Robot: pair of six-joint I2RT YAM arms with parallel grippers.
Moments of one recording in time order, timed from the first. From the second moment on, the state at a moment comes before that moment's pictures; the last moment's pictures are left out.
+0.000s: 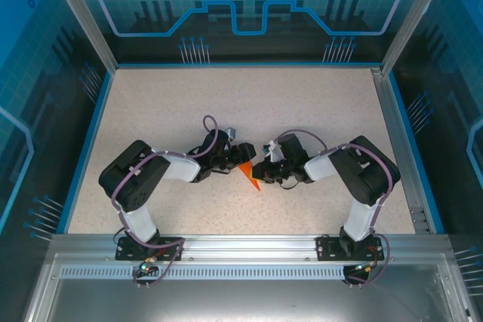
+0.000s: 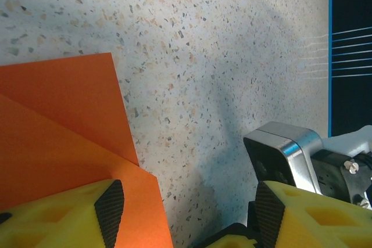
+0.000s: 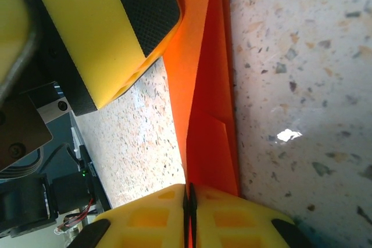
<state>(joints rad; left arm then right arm) -0.58 1.77 0.69 0.46 0.29 -1.00 0.55 1.80 0.63 0.34 -0.72 0.83</state>
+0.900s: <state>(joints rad) -0.58 1.78 0.69 0.46 0.30 -1.00 0.55 1.71 0.62 0.16 -0.62 0.74</state>
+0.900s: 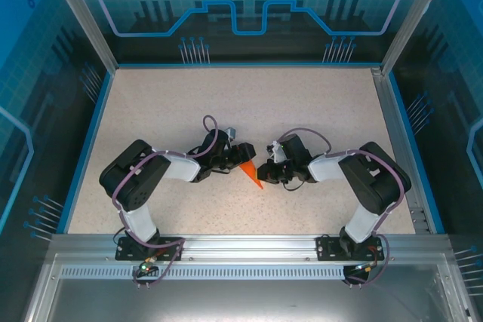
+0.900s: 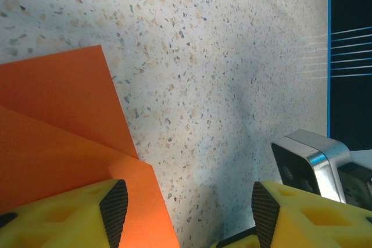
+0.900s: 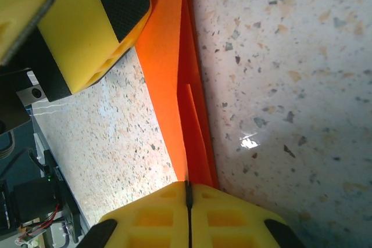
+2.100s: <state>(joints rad) -0.58 1.78 0.70 0.43 0.30 -1.00 0.55 1.67 0.62 0.03 -0.58 0.64</state>
